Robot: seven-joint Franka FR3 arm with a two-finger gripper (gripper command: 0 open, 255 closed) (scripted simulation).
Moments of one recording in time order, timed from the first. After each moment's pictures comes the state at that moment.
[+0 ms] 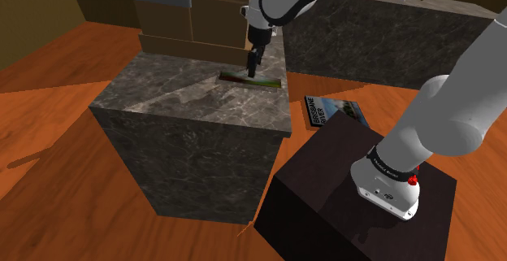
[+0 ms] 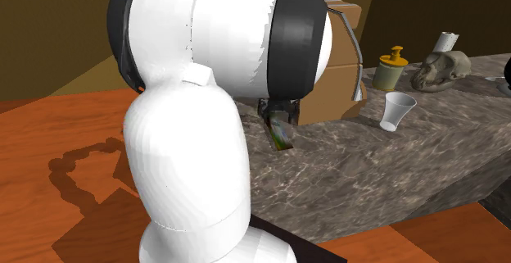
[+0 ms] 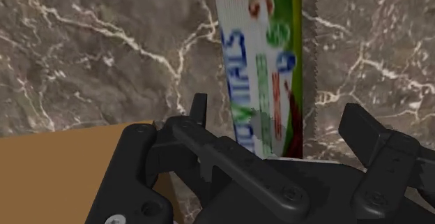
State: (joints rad) arm 0.18 0.01 0.01 -2.22 0.00 2.24 -0.30
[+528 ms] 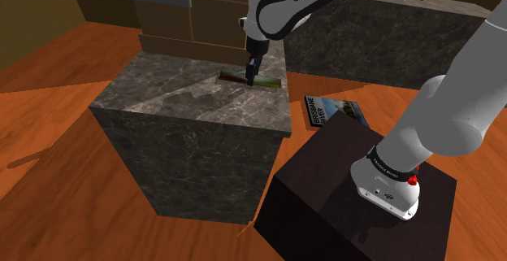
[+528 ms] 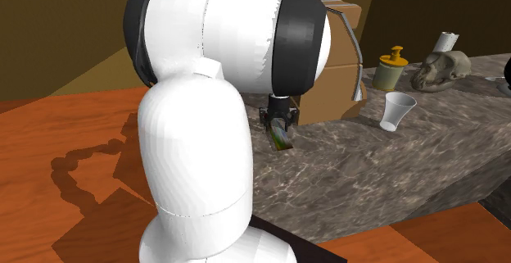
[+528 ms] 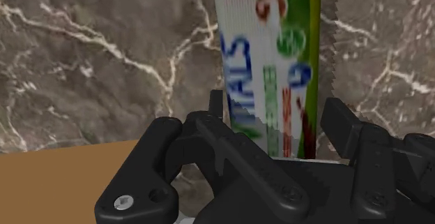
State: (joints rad) arm 0.18 0.07 0.01 -2.25 0.00 2.32 -0.30
